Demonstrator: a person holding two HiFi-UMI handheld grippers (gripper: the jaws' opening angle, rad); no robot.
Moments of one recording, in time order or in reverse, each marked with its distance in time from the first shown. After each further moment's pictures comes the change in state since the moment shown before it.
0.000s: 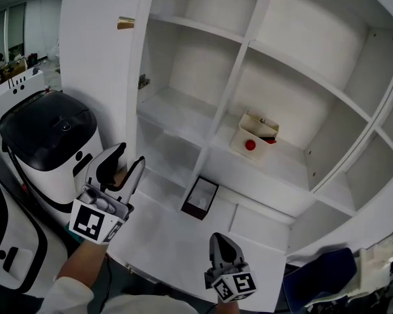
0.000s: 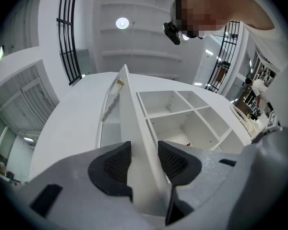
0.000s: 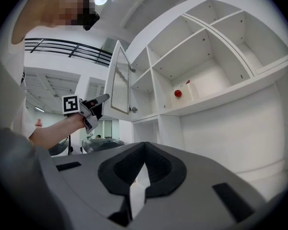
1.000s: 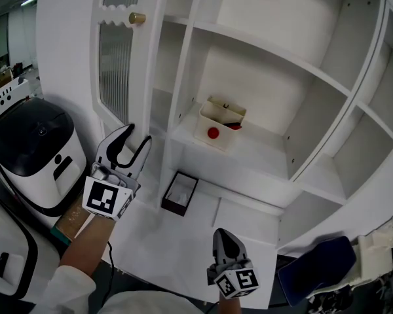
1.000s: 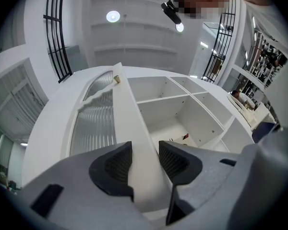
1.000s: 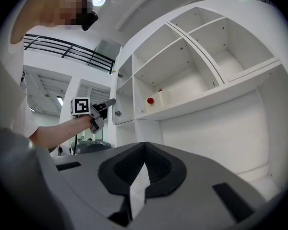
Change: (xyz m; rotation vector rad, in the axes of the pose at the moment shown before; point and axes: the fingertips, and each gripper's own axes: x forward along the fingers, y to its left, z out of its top) left arm 0.107 -0.071 -0.046 0.069 0.058 -0.035; right arm -0.044 -0.098 0.006 0.010 -0.038 -0.107
